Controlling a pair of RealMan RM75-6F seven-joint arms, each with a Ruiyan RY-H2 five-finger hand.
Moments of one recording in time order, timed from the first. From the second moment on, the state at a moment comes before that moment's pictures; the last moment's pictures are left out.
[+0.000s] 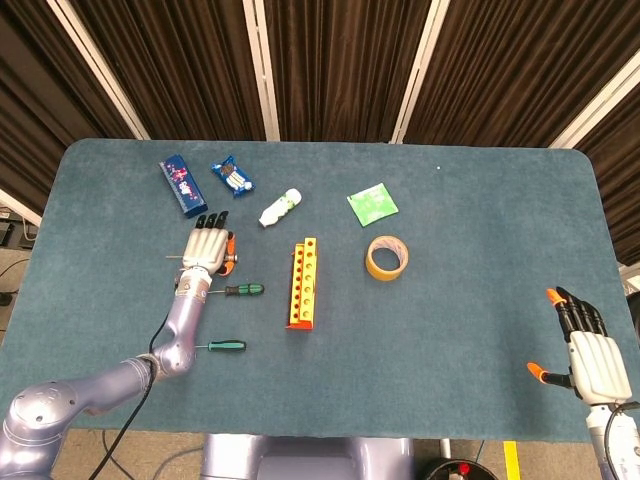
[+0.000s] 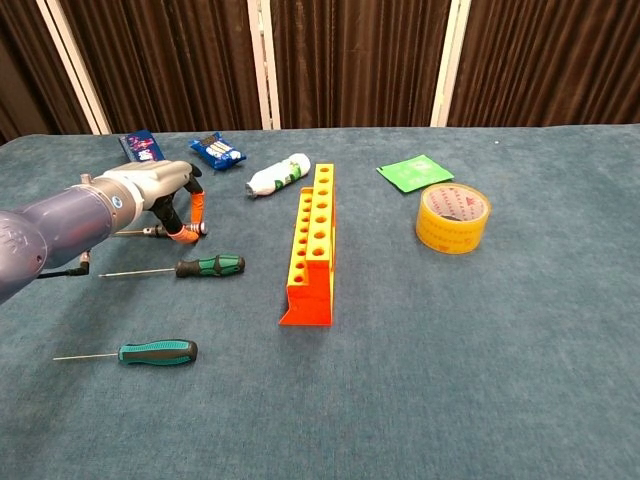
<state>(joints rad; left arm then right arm) -0.93 -1.87 -0.31 -0.89 0.67 0.79 0.58 0.08 -1.10 0.07 -1.69 -1.41 1.39 0.07</state>
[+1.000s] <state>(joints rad) -0.87 -1.74 -0.56 -1.40 0.91 1.04 0.01 0.08 -1.10 0.07 -1.69 -1.42 1.39 0.08</state>
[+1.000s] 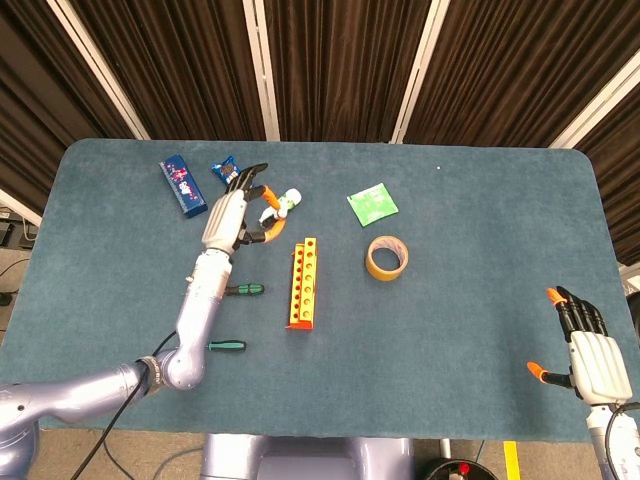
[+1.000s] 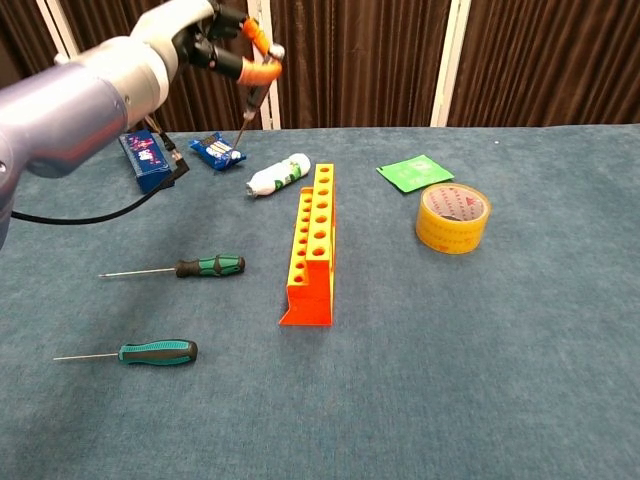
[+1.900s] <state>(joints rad) -0.90 -1.80 -0.59 -1.58 0.88 1.03 -0.25 0.08 -1.10 0.07 -1.68 -1.41 1.39 0.09</state>
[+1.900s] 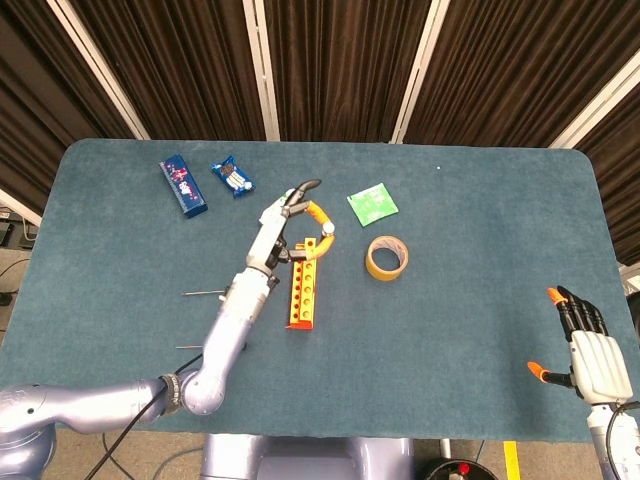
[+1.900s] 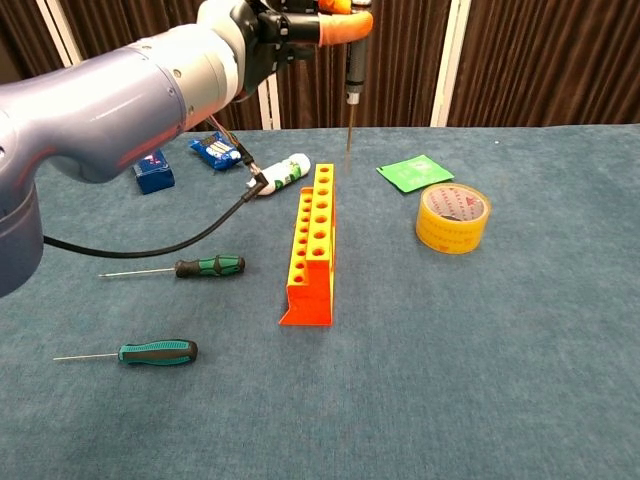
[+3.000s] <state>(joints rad) -0.86 -1.79 -0.53 -1.62 0.88 1.05 -0.23 0.08 -1.10 0.07 -1.69 -1.42 1.39 0.09</state>
